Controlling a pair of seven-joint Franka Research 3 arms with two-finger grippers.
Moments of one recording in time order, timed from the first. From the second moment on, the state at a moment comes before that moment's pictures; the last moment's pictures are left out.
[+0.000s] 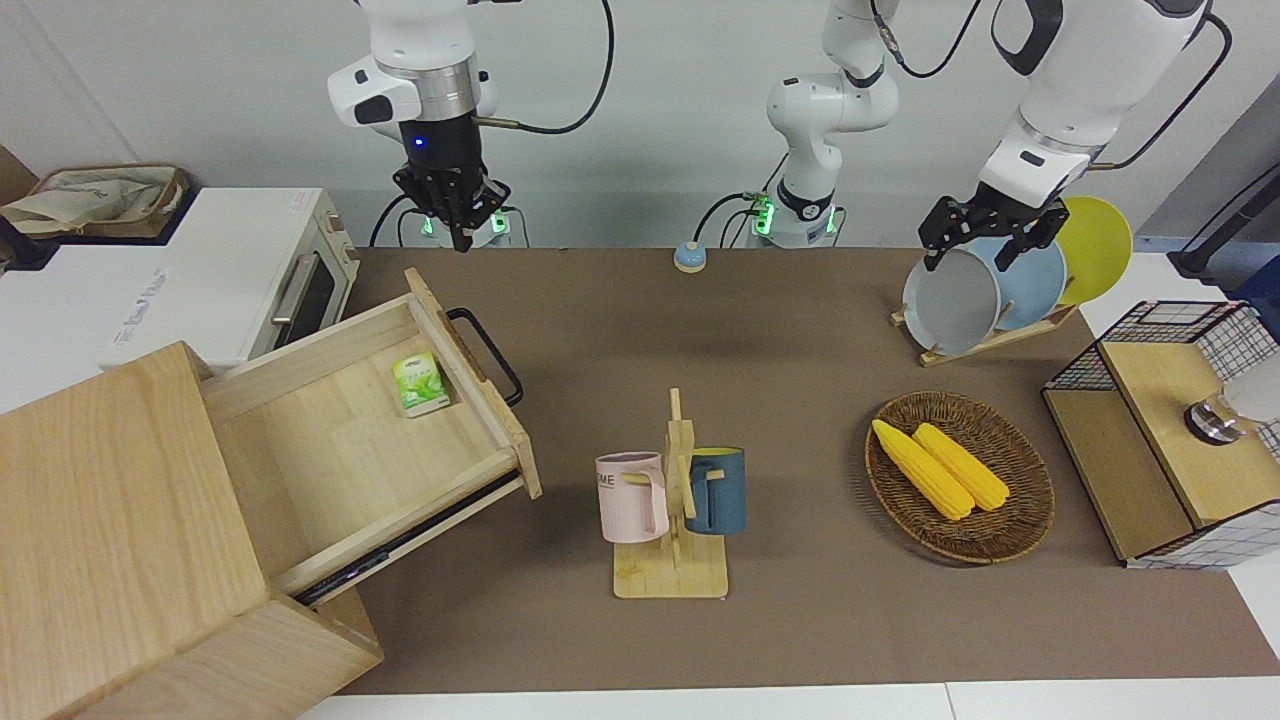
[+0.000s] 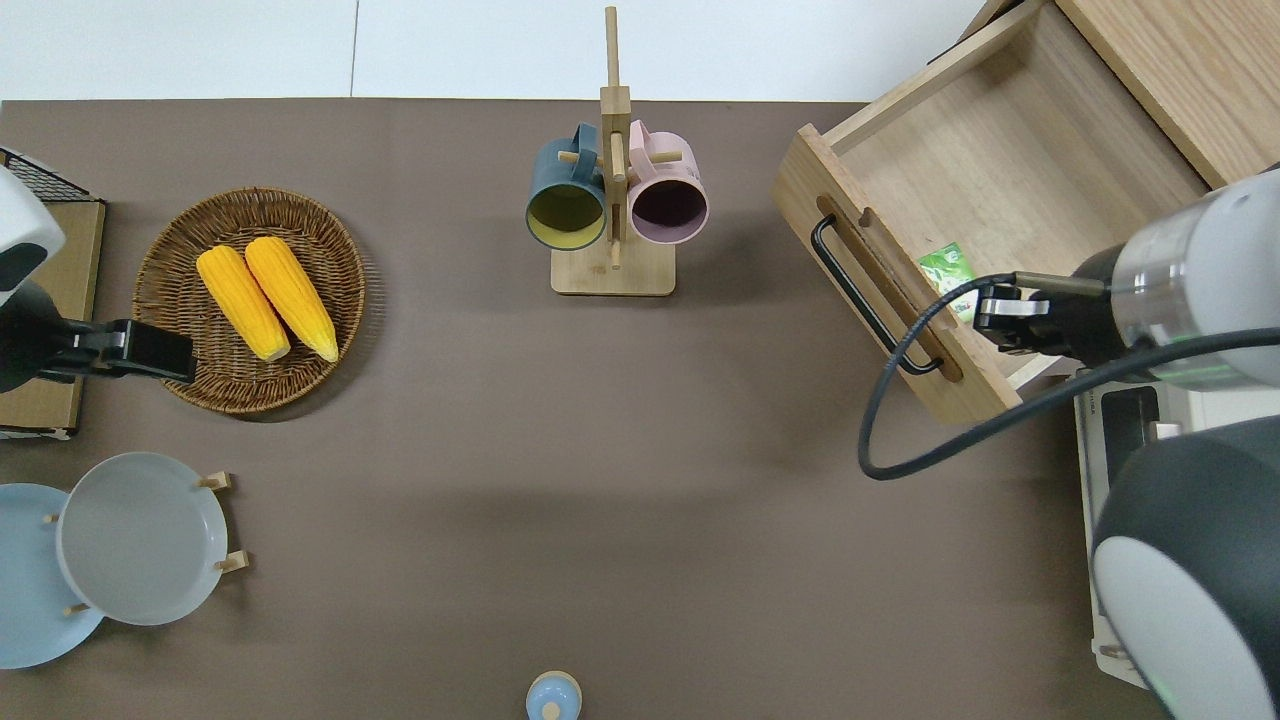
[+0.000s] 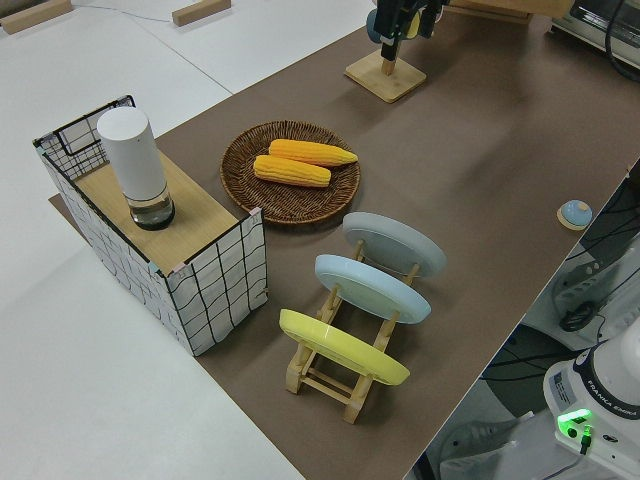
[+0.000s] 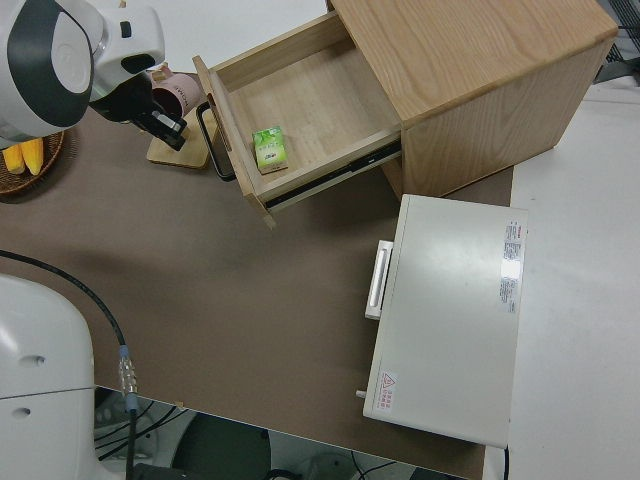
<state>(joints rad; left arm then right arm) 0.03 0.04 -0.06 -1.51 0.00 1.52 0.02 0.29 0.07 0.03 -1.39 -0.07 1.52 0.71</state>
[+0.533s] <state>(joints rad) 0.03 0.04 -0.06 -1.51 0.00 1.52 0.02 0.38 0.18 0.03 -1.39 -0.07 1.58 1.01</state>
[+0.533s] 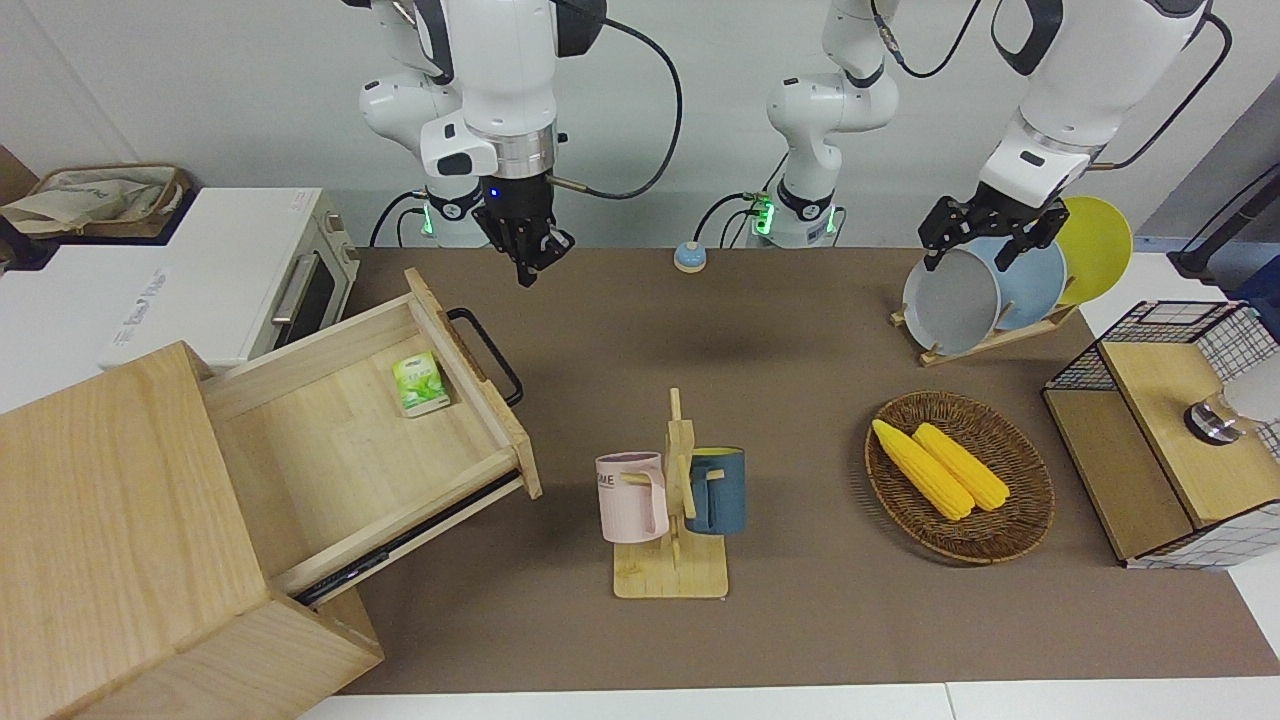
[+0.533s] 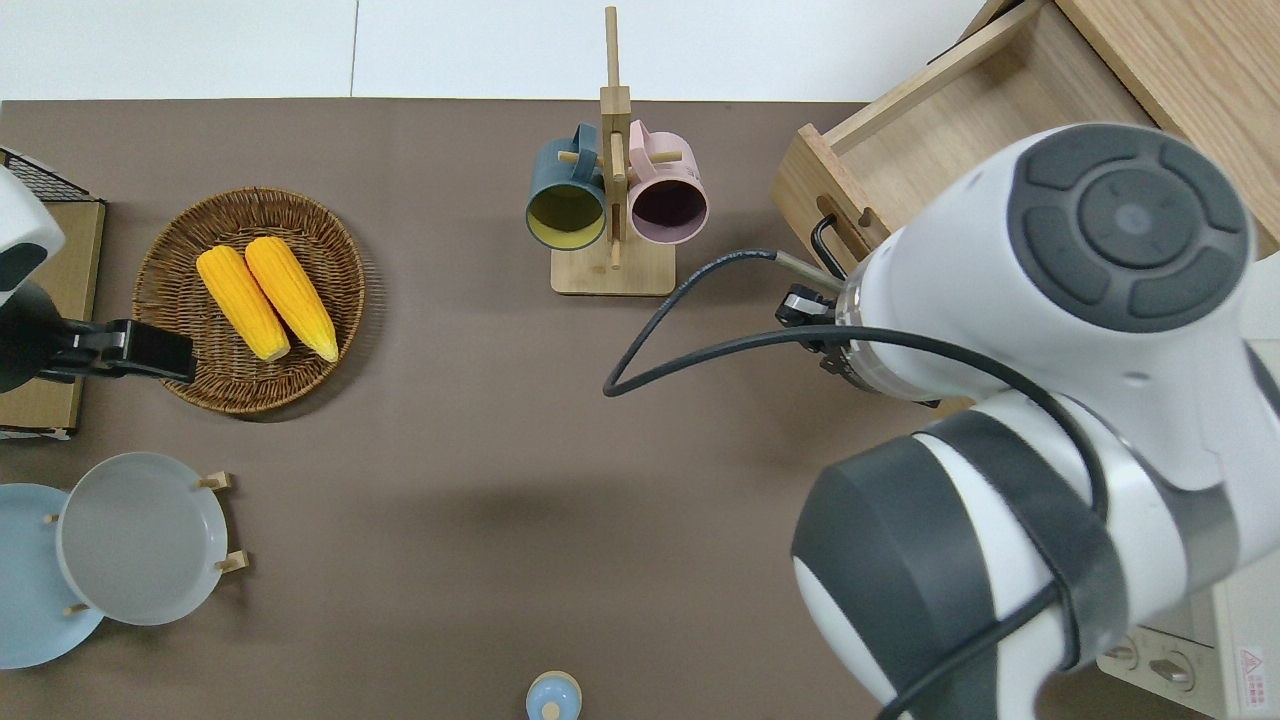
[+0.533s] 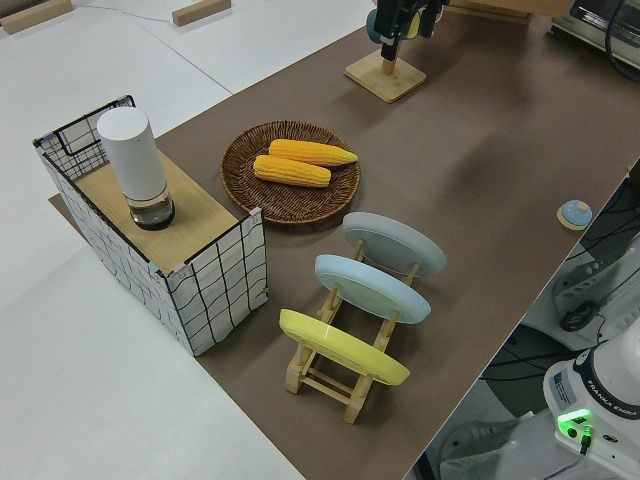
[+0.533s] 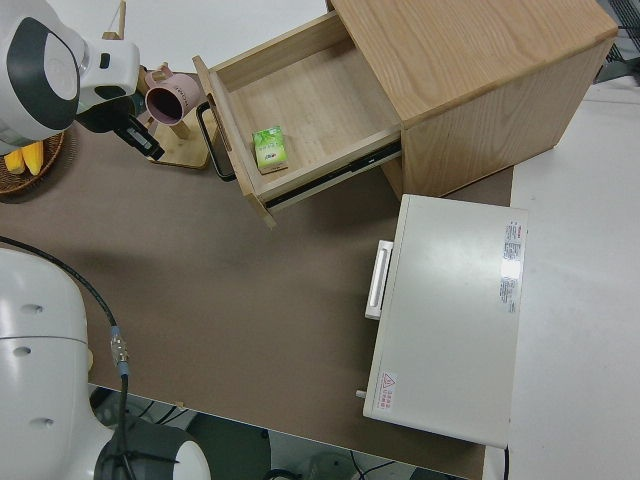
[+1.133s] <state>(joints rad) 0.03 0.04 -0.06 -1.51 0.00 1.52 0.02 0.40 0.27 0.03 -1.39 -0.06 1.64 1.22</state>
